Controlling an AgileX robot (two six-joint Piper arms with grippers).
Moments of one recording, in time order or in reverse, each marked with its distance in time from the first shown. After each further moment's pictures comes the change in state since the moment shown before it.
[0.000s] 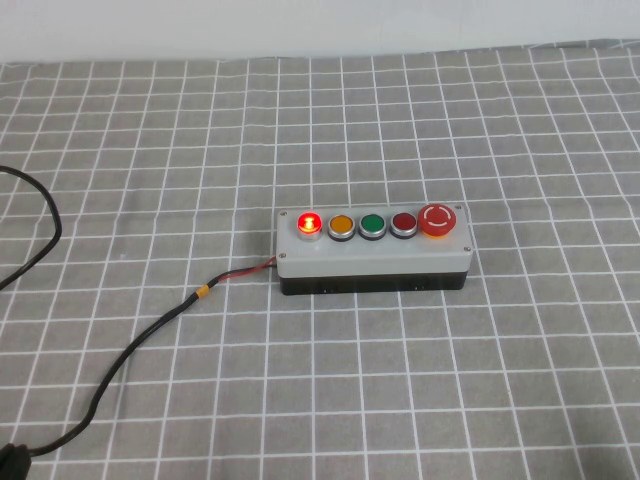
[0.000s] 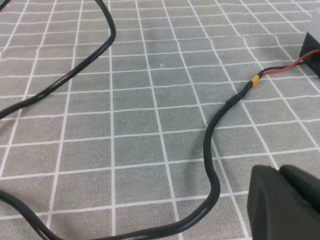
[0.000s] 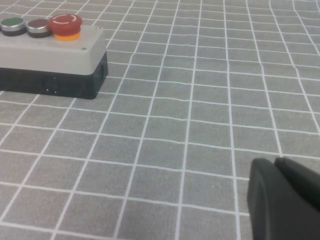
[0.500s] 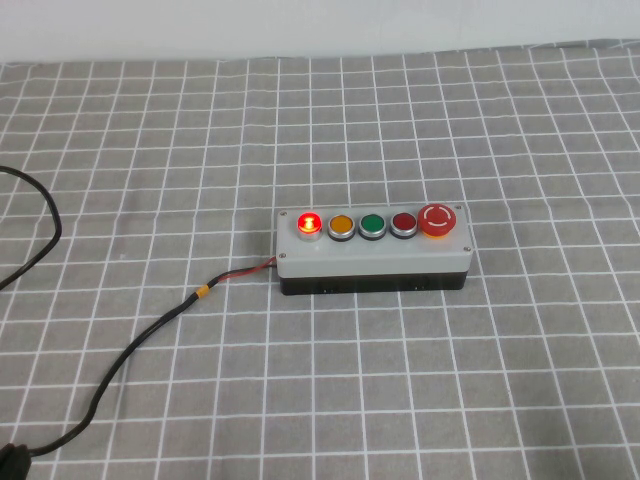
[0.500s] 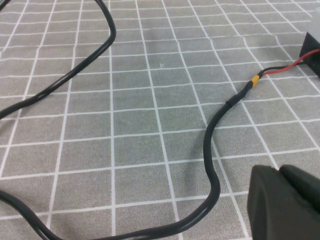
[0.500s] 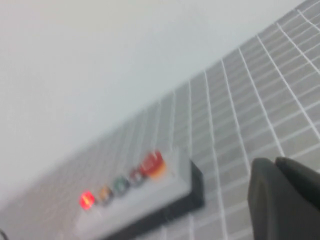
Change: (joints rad) right arm 0.000 0.000 0.000 0.657 -0.198 0.000; left arm 0.000 0.000 0.000 0.000 0.000 0.000
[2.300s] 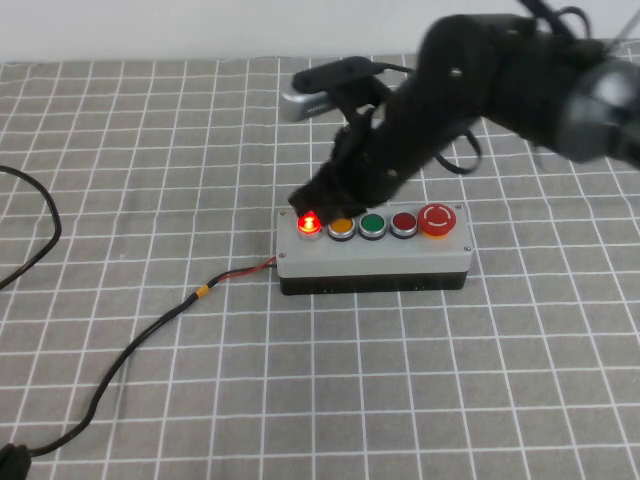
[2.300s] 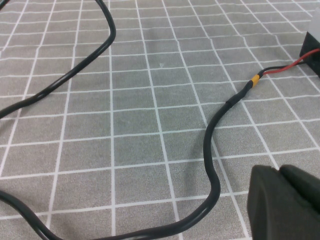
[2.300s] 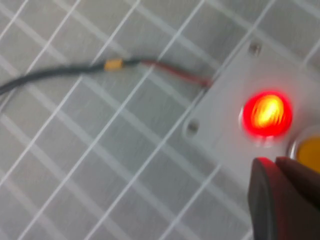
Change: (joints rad) right arm 0.490 2.002 -1.825 -0.525 0.799 -0.006; left arm 0.000 0.000 0.000 0.000 0.000 0.000
